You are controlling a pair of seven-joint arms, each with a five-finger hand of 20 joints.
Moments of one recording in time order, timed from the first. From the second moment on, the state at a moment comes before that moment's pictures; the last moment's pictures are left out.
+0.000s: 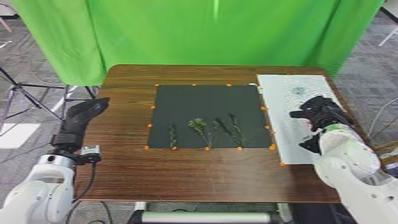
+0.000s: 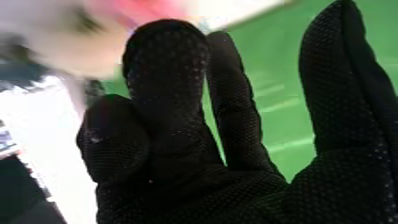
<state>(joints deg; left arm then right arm) 113.8 -50.6 -93.5 -106.2 62.8 10.5 11.1 -93.7 -48.0 77.0 -105.0 -122.7 2.3 38.0</state>
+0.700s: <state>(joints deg) 114.4 -51.3 -93.2 -106.5 63.0 8.9 10.1 -101.1 -49.2 79.7 -106.7 -118.5 11.9 39.0</state>
